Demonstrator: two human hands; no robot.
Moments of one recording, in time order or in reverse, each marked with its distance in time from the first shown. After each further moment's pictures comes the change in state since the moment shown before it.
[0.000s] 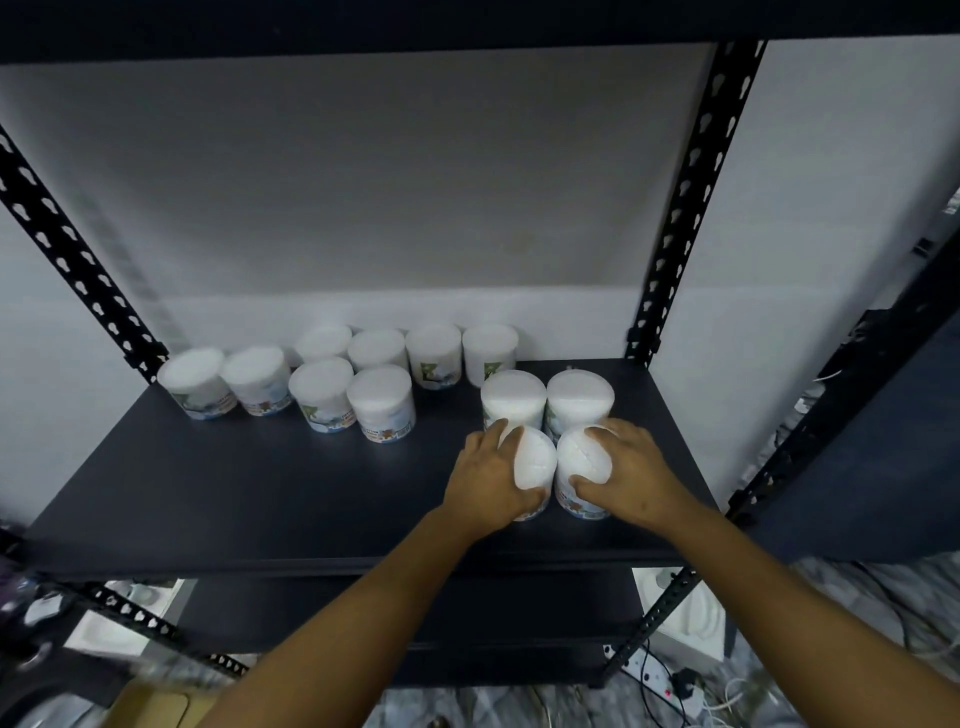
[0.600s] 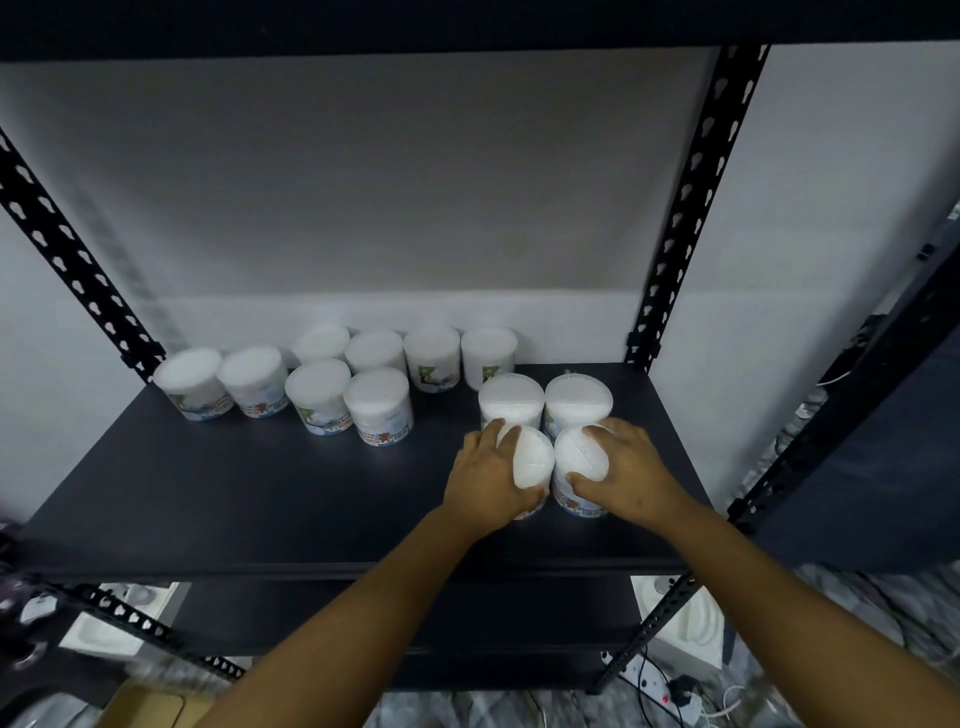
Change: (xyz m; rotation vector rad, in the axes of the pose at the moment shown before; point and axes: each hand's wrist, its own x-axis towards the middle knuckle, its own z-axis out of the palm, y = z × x) left_hand 0.010 0.000 0.003 0.026 0.023 -0.019; right_hand 0.013 0.004 -0.001 -0.026 0.006 -0.020
